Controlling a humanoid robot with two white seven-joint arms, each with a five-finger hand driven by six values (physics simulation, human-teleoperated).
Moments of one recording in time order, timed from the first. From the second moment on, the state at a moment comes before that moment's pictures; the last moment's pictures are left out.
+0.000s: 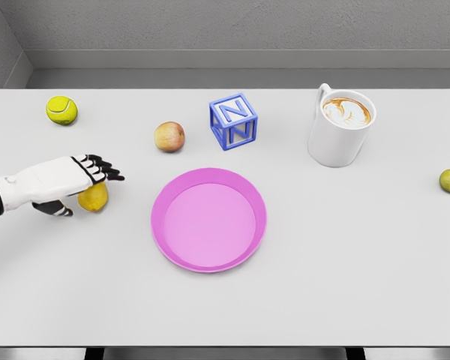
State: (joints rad) left arm -0.30 0.85 -0.37 -1.52 -0.60 -0.61 -0.42; right arm -0.04 0.00 -0.32 0.20 0.29 -0.13 -0.04
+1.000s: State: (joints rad) left arm -0.32 0.82 -0.39 -1.52 -0.70 -0.61 -0.44; right arm -0.04 0.00 -0.32 0.20 0.29 -0.13 -0.04
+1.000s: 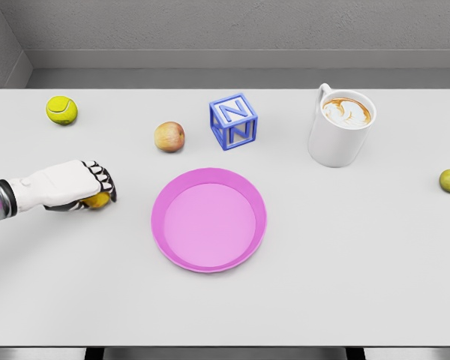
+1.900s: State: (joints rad) left arm -0.42 0.68 -0.40 -1.65 -0.61 -0.61 -0.47; right arm -0.04 0.00 -0.32 0.20 0.29 -0.13 -0.04
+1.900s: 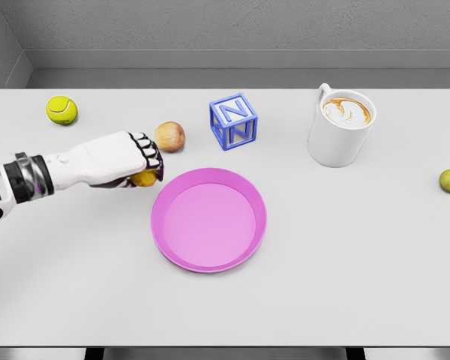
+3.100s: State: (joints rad) left arm -0.39 0.74 -0.28 -1.58 -0.43 -0.61 -0.54; right arm -0.04 0.00 -0.32 0.20 0.29 -0.13 -0.04
